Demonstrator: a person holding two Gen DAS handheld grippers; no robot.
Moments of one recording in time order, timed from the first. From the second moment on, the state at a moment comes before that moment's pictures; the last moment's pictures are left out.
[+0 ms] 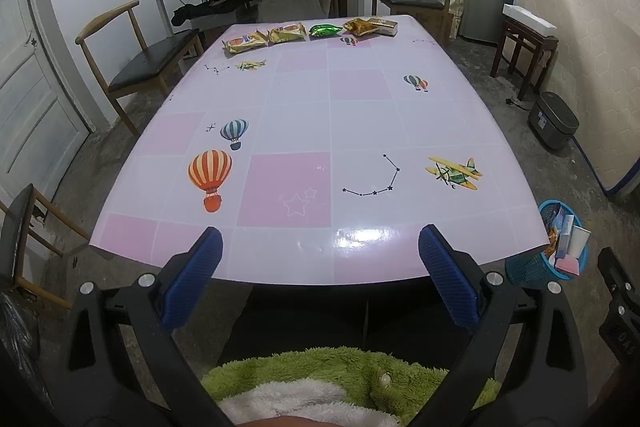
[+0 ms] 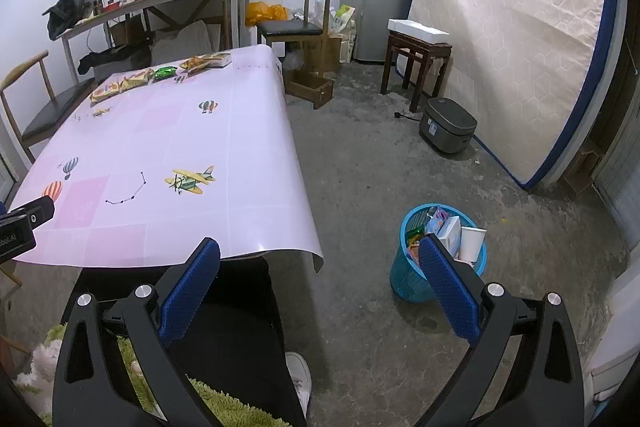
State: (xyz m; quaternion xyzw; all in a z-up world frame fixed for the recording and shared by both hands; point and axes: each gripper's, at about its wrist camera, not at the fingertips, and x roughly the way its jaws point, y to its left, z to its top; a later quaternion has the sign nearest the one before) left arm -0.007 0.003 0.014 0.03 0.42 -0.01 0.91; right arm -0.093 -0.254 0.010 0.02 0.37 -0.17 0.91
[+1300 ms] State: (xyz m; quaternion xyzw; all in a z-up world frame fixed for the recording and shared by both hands) left arm -0.007 0.006 0.003 0.03 0.43 -0.01 0.90; right arm -0.093 -0.251 0.011 0.02 0.37 -0.17 0.91
